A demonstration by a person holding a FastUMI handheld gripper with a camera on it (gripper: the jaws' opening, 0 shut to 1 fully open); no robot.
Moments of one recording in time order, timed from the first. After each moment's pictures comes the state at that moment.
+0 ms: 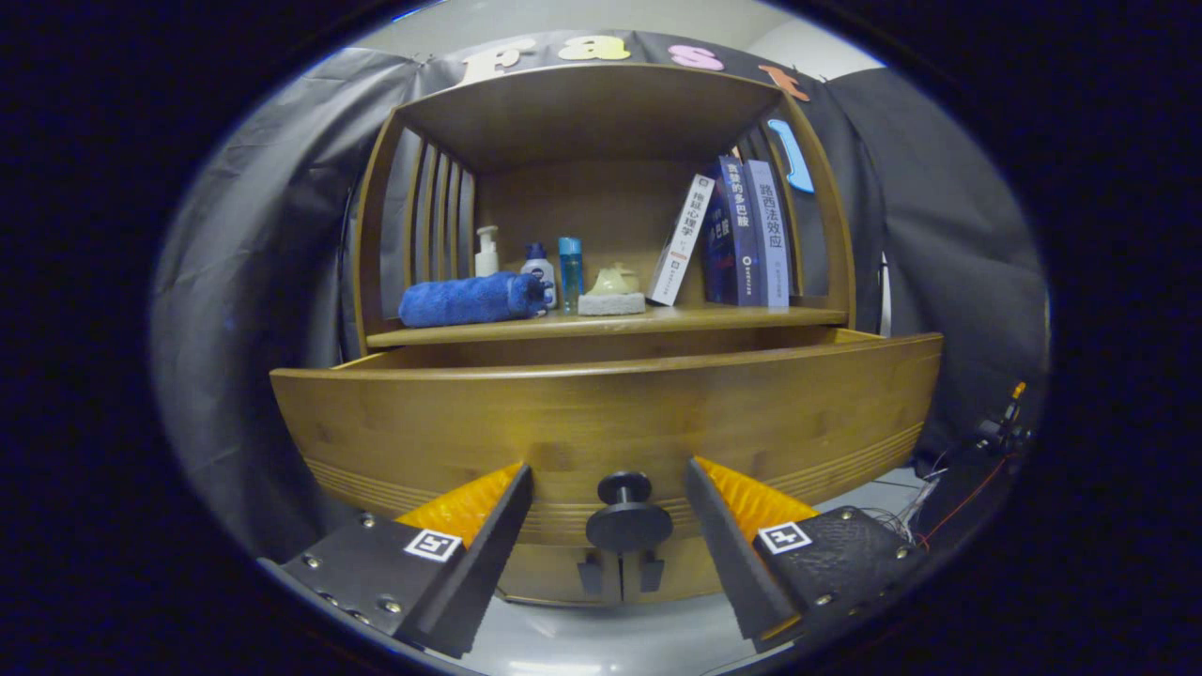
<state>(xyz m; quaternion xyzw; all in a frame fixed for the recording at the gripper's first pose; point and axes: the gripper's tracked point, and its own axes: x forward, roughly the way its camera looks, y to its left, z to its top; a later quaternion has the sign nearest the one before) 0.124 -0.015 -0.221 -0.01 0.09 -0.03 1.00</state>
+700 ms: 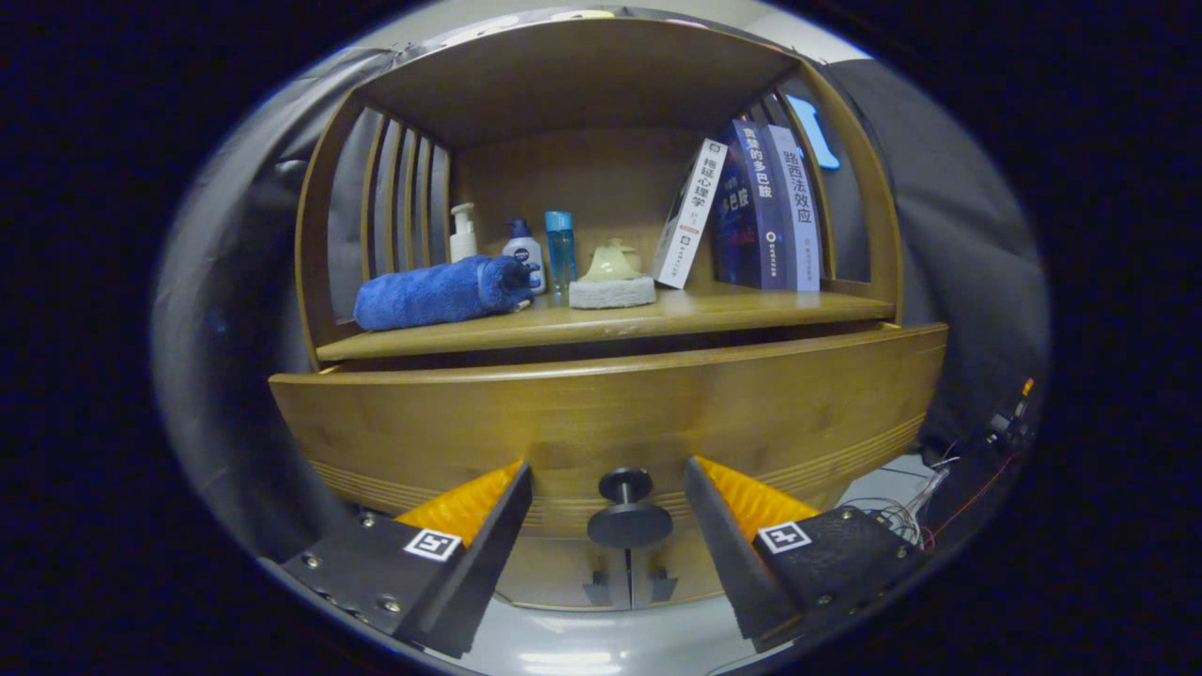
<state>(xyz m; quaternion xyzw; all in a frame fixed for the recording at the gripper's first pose) 0.192 -0.011 -0.225 0.00 0.13 -0.03 0.99</state>
